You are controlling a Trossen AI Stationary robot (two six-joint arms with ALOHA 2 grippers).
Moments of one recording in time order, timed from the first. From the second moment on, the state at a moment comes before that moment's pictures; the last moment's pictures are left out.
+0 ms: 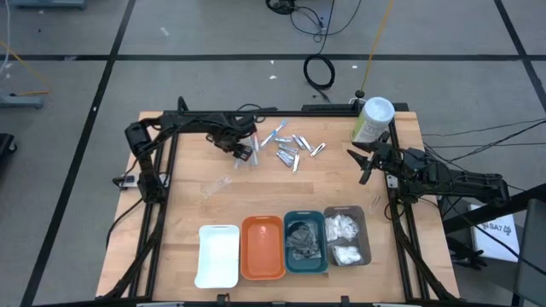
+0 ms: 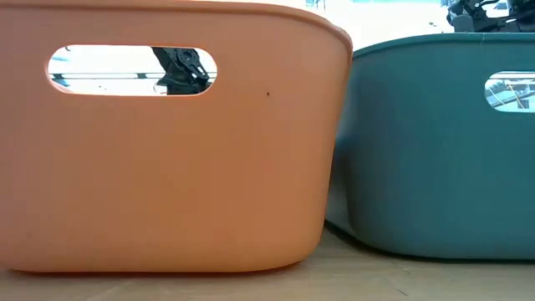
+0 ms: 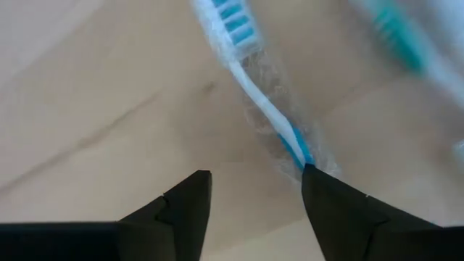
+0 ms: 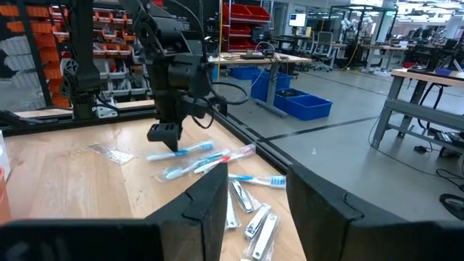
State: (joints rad) left arm 0.54 1.85 1.17 -0.87 -0.12 -0.53; right arm -0.14 0.24 0.27 -0.08 0.36 -0.02
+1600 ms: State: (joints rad) left arm 0.49 1.85 1.14 -0.84 -0.10 -0.60; right arm -0.14 0.24 0.27 -0.10 0.36 0.00
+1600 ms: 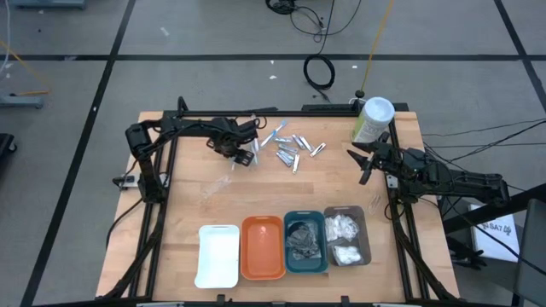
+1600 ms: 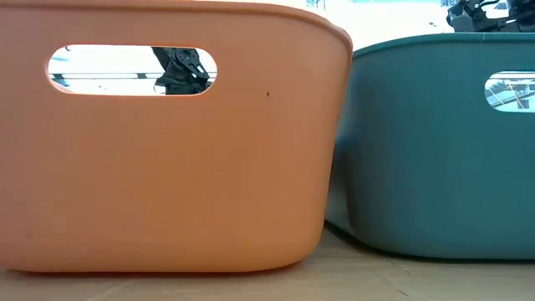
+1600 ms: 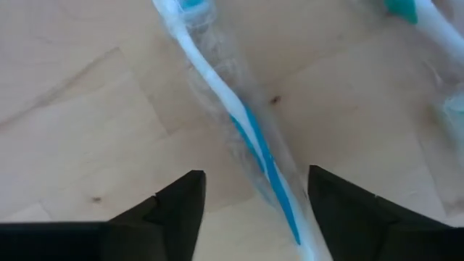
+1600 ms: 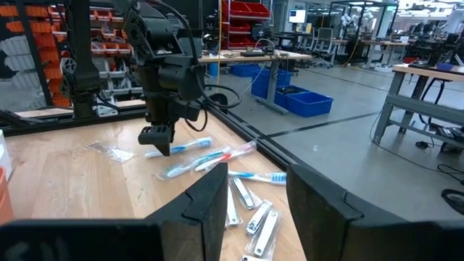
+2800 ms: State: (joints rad) left arm -0.06 1.33 1.16 -0.98 -0.38 -0.94; right arm -0.14 0.24 0.27 -0.12 0.36 0.05
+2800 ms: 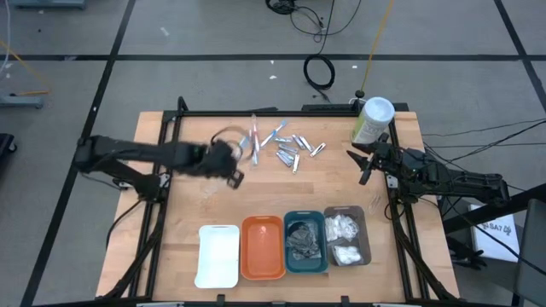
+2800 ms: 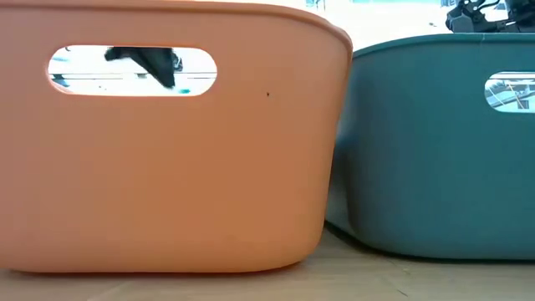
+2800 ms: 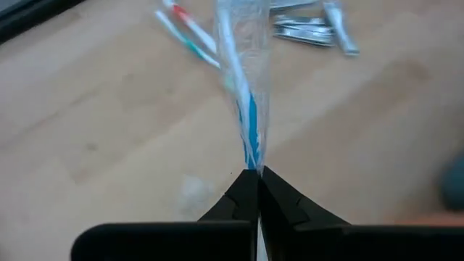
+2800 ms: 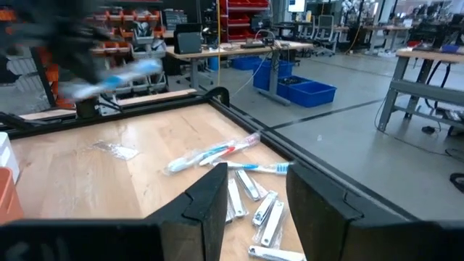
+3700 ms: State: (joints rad) left arm -0.99 1.76 1.16 -0.87 -0.62 -2.30; right arm -0.14 0.32 0.27 -0.12 0.36 0.17
